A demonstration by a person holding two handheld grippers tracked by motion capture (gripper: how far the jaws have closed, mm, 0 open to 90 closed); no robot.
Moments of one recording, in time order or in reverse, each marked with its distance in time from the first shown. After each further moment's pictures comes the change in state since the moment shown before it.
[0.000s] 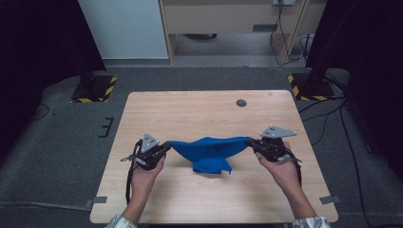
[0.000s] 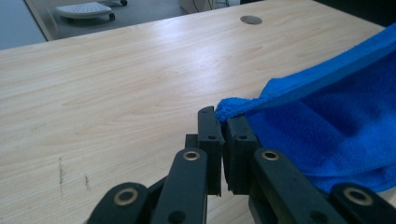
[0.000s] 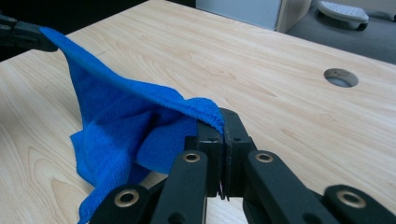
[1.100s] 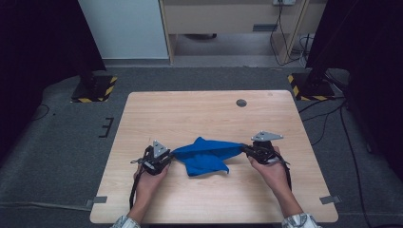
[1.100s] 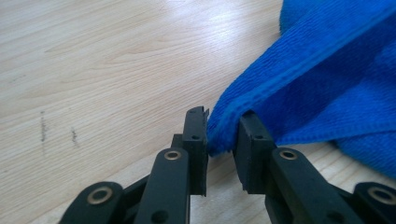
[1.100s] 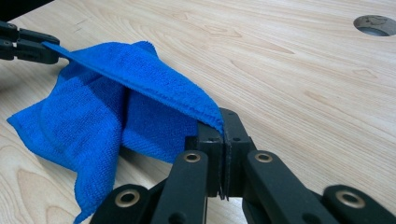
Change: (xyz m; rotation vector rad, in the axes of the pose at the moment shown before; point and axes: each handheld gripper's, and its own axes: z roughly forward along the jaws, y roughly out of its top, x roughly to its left) left arm 0.003 -0.046 0.038 0.164 0.072 0.102; right arm -0.004 -0.034 0.046 0.083 0.010 0.066
